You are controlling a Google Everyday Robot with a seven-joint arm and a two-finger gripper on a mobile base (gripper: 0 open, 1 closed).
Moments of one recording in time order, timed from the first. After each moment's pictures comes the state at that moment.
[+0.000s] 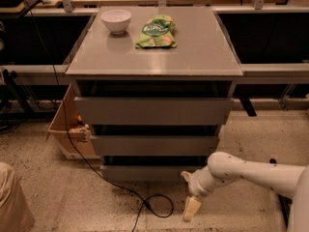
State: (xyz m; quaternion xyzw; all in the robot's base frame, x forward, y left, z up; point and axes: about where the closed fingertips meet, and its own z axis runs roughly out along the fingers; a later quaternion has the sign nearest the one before) arm 0.483 -0.122 0.382 -0.64 0.72 0.20 0.17
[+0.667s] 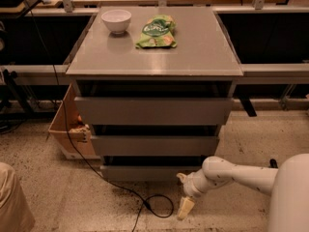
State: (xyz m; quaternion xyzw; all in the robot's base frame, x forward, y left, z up) arm 0.502 -0.110 0.330 -0.63 0.72 0.21 0.18
